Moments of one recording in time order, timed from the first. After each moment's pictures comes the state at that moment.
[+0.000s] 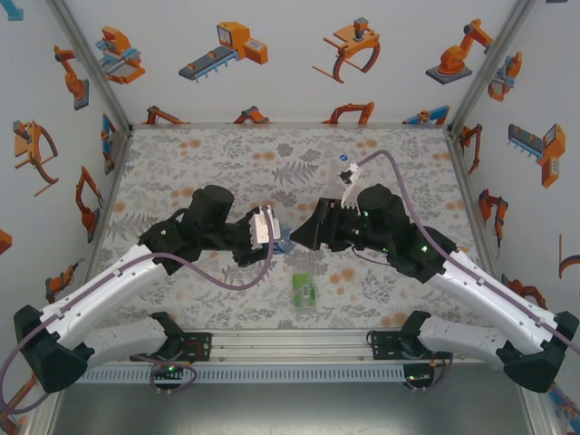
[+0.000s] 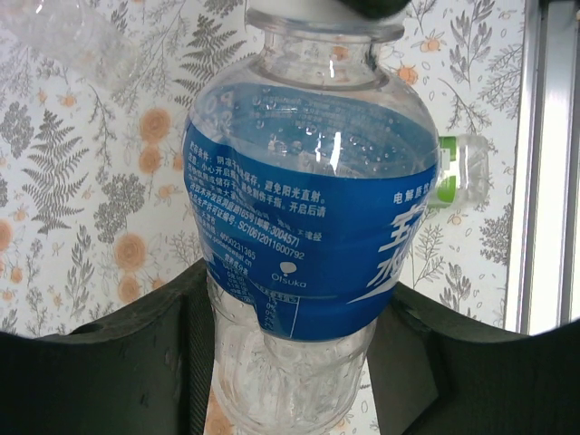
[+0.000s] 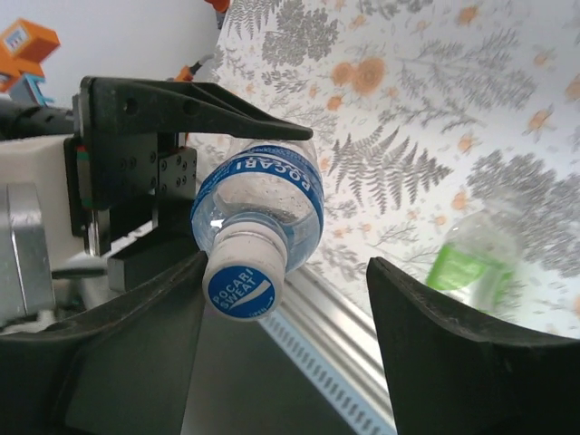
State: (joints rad) left arm -0.84 1.06 0.99 -0.55 0.41 0.61; right arm 0.88 0.98 1.06 -0.50 -0.14 0.74
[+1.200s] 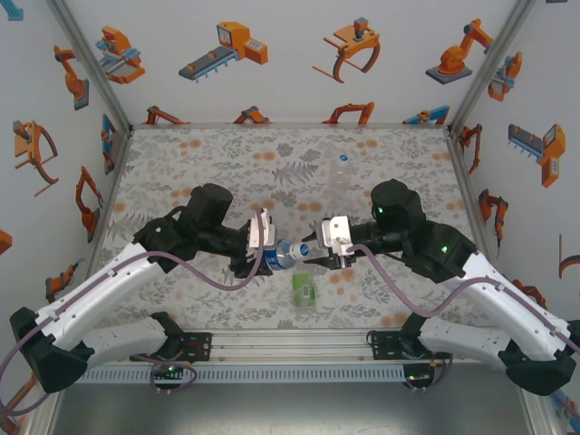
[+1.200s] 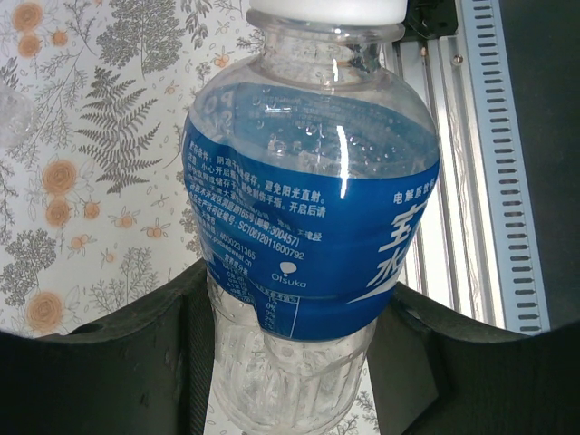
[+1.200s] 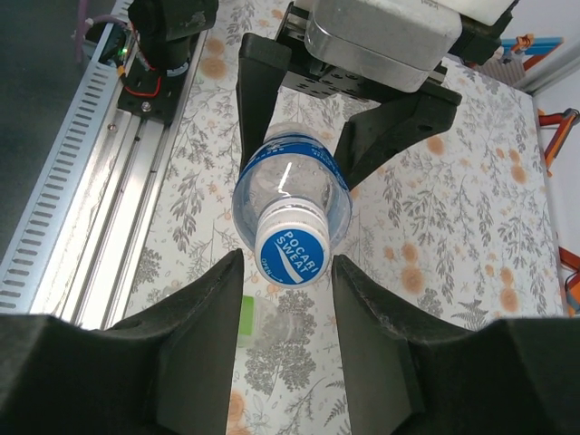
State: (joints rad) left arm -0.84 1.06 1.05 -0.68 0.64 0.60; right arm 0.88 0.96 1.18 -0.63 -0.69 -0.68
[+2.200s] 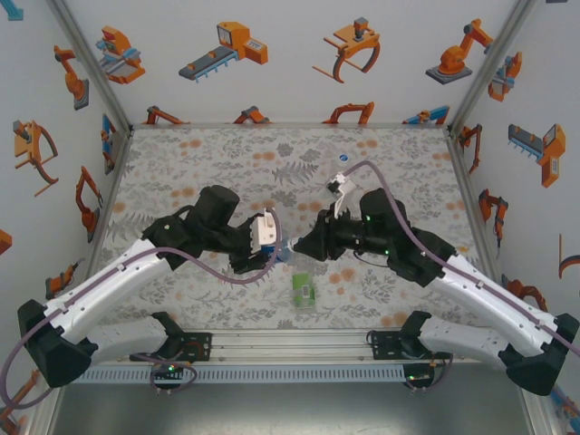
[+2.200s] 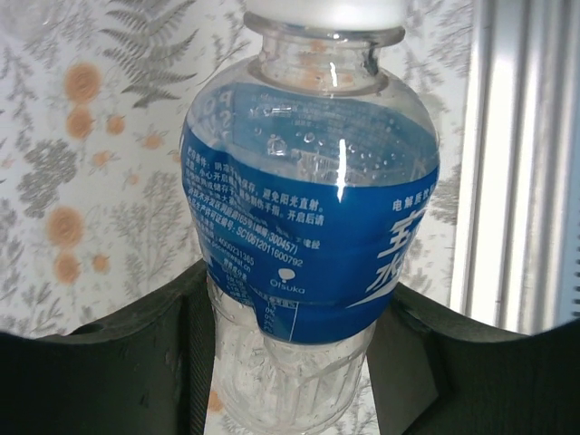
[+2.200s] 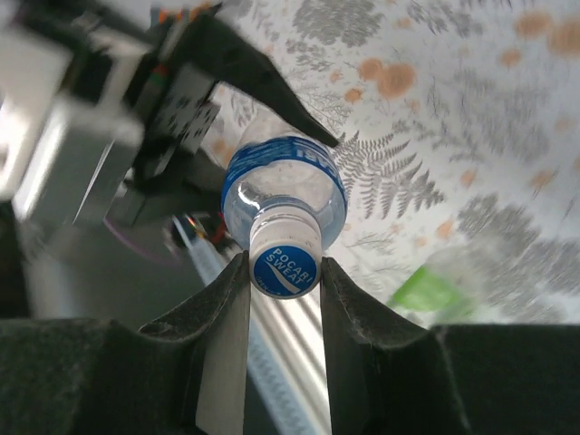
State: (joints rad) left arm -0.84 1.11 1.03 -0.70 0.42 0.59; right arm 0.89 0.96 0.97 -0.39 -0.26 0.59
